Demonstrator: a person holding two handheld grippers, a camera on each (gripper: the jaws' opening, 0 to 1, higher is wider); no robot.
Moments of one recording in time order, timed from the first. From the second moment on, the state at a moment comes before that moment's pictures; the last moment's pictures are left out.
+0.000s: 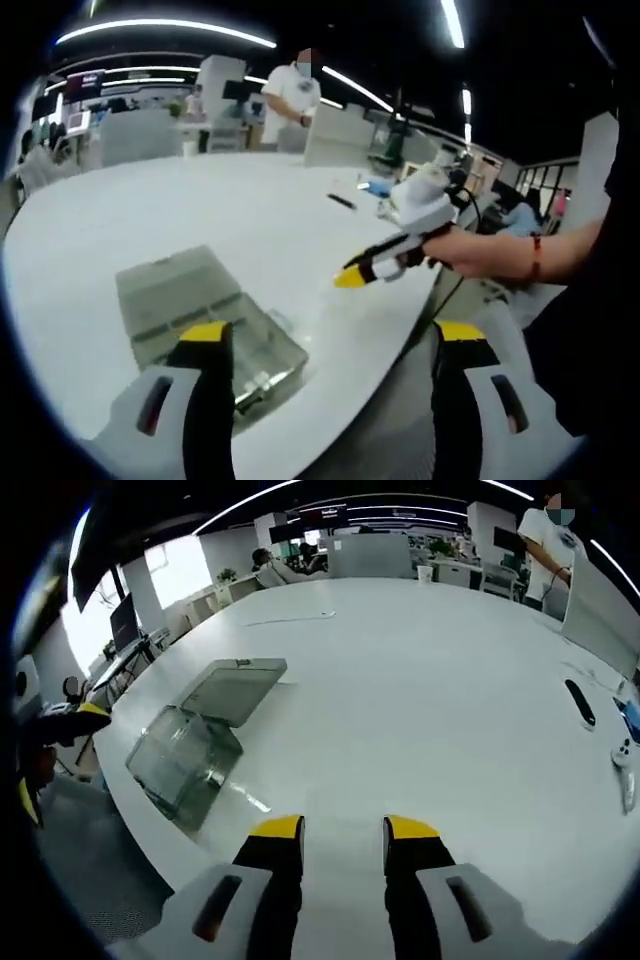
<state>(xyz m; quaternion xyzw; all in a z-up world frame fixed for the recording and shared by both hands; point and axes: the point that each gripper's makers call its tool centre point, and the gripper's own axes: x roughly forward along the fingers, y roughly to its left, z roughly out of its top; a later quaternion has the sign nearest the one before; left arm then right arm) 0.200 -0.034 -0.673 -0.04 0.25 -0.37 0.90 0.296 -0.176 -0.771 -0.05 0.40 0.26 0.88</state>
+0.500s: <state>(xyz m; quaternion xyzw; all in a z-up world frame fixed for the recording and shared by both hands) 0.199 -0.032 -0.672 -0.06 0.25 -0.36 0.90 0.296 -0.155 -0.752 -0.05 0.37 0.29 0.88</state>
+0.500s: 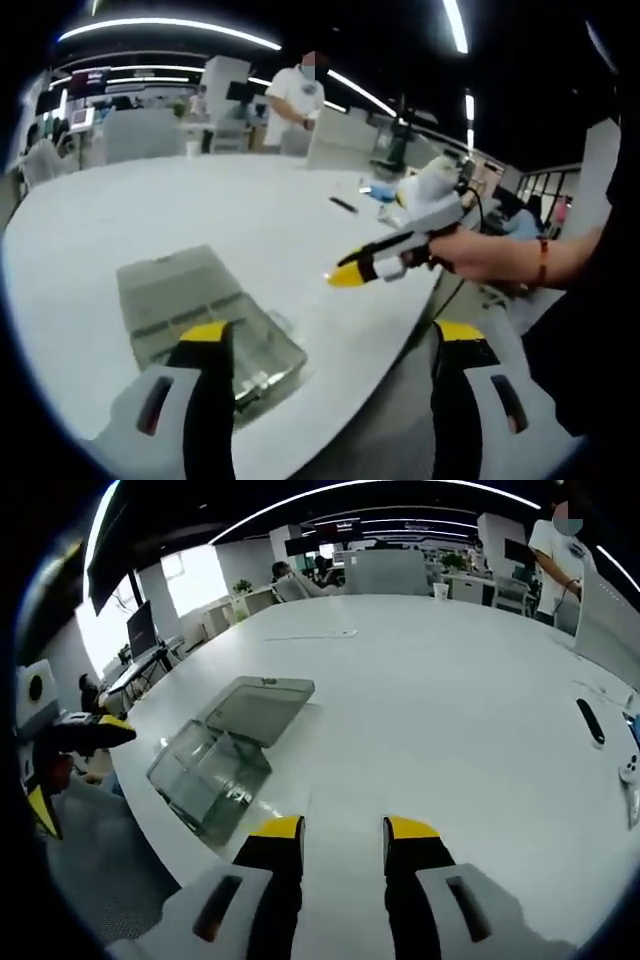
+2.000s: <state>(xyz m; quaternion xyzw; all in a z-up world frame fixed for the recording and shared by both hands) 0.214 -0.009 -0.667 -0.20 0.24 -0.30 0.90 0.262 -0.064 -0.708 -0.06 0.29 0.42 0.86</state>
